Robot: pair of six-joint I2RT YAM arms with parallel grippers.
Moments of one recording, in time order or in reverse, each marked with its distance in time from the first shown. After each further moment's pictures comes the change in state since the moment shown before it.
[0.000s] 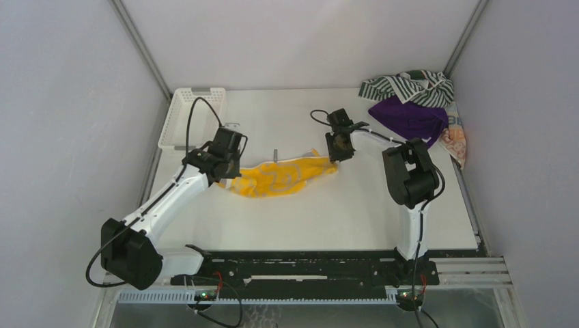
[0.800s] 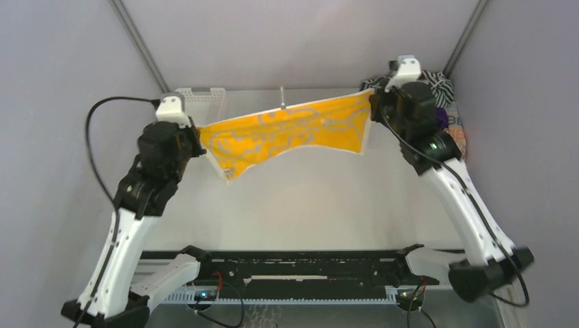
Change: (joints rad) left arm 0.084 -0.325 0.262 0.030 -0.040 0.113; right arm -0.054 -0.737 0.035 0.037 0.134 -0.075
